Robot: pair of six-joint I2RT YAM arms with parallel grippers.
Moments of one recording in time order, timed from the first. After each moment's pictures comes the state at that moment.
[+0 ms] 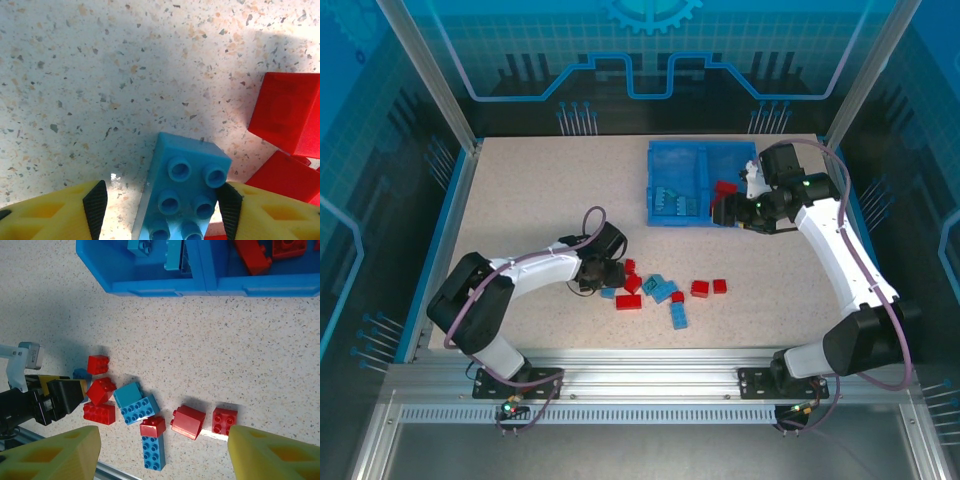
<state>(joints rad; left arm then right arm) -0.61 1.61 0.89 -0.58 -0.05 -0.77 0.19 1.41 1.42 -1.12 -0.35 0.30</state>
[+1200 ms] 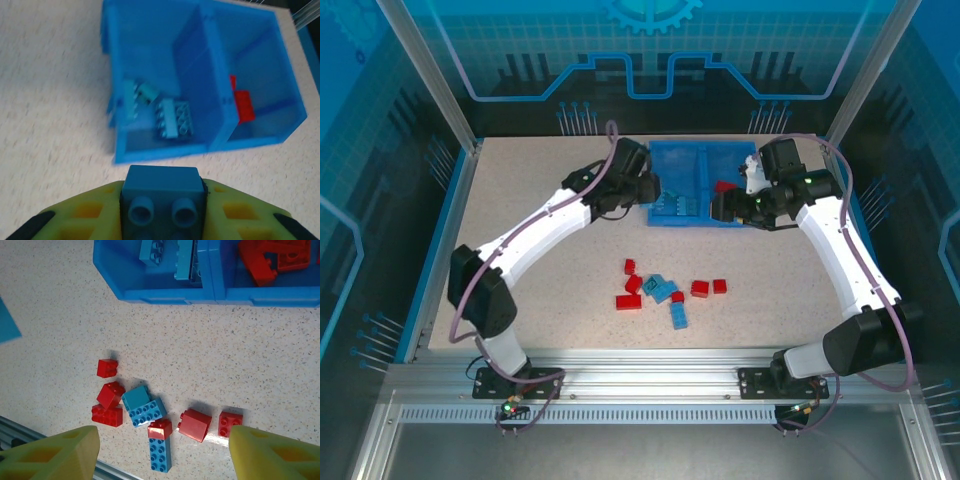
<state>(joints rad) -0.62 1.77 1.68 -0.65 -0.12 -0.60 0.21 1.41 1.47 -1.13 -0.35 0.32</state>
